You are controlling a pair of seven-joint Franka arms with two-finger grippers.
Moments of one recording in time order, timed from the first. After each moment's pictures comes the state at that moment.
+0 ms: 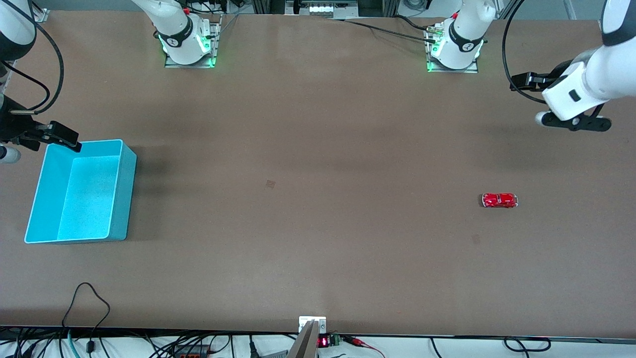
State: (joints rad) left arm -0.07 0.06 0.02 -1.64 0.02 1.20 0.11; right arm -0.04 0.08 -0.04 -1.66 -0.02 1.76 -0.05
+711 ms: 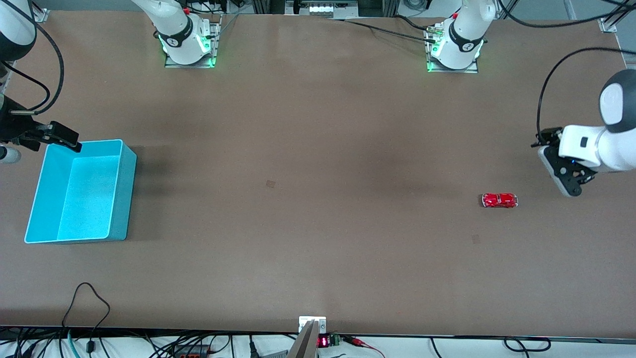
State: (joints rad) left arm 0.09 0.30 0.03 -1.71 0.05 1.77 1.18; right arm -0.04 0.08 -0.04 -1.66 -0.02 1.76 -0.05
